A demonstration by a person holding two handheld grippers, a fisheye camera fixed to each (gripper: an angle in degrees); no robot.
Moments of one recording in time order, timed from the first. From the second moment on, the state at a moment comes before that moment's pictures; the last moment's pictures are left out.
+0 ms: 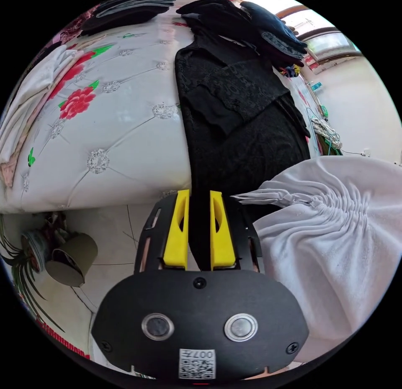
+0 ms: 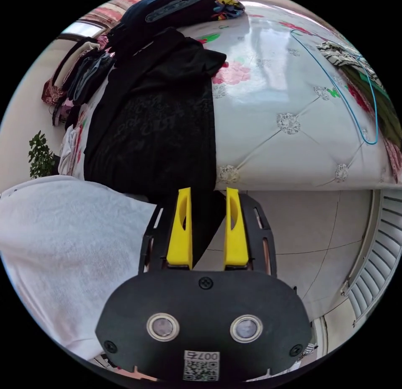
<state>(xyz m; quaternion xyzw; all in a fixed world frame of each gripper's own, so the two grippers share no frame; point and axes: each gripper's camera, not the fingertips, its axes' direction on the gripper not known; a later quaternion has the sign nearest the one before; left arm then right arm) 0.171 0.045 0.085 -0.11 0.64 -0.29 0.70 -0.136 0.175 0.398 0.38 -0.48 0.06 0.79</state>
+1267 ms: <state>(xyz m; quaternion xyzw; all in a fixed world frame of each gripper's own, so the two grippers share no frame) 0.148 -0.001 0.173 -0.09 0.67 -0.27 0.68 -0.036 0.157 0.285 0.45 -0.57 0.07 0.69</state>
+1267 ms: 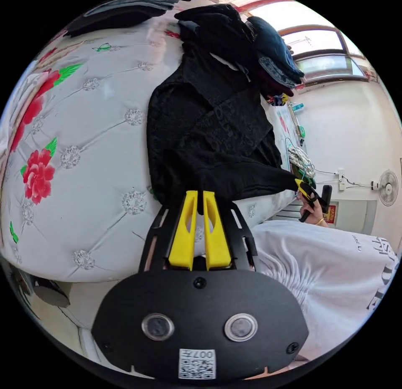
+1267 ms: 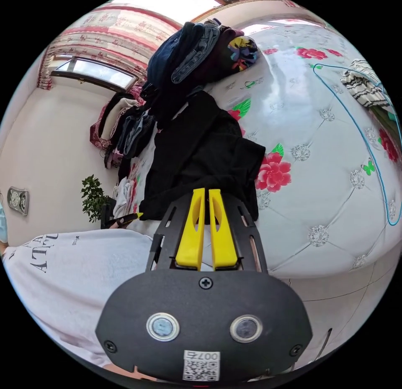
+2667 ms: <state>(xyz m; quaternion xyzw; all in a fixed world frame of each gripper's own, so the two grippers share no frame) 0.132 -0.031 0.240 -0.11 0.67 -0.38 0.63 -0.043 0.067 0.253 0.37 -0.50 0.09 0.77</state>
